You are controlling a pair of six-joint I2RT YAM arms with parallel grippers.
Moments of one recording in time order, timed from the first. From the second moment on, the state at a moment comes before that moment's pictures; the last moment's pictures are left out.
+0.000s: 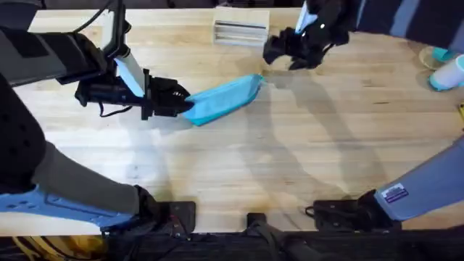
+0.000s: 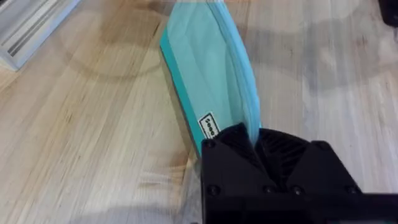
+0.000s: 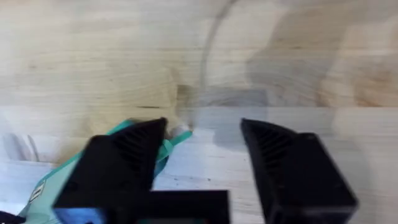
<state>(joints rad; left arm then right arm) 0.32 1.75 0.98 -1.10 1.08 1.78 0.28 1.83 1.35 -0.64 -0.09 0.47</state>
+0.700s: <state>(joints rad) 0.32 1.75 0.98 -1.10 1.08 1.78 0.28 1.39 1.36 -0.82 -0.08 0.37</state>
